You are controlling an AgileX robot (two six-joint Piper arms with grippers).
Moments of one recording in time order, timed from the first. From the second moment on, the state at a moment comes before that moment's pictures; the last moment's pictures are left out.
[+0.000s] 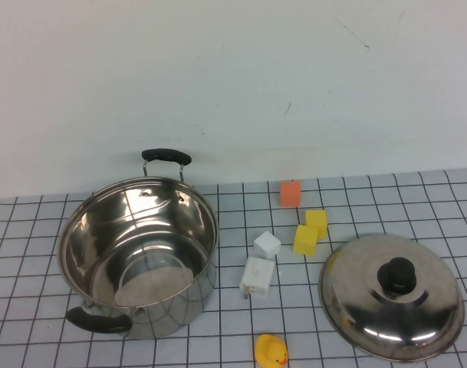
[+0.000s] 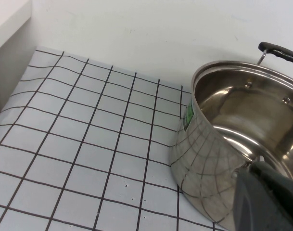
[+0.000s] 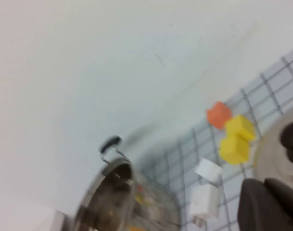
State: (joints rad) right arm 0.01 -0.01 0.03 0.94 0.40 -0.07; left arm 0.08 -0.02 0.02 -0.13 0.36 -0.21
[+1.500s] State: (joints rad) right arm 0.36 1.12 -0.24 0.01 -0.71 0.06; left arm 0.08 -0.02 0.02 -0.13 0.36 -0.20
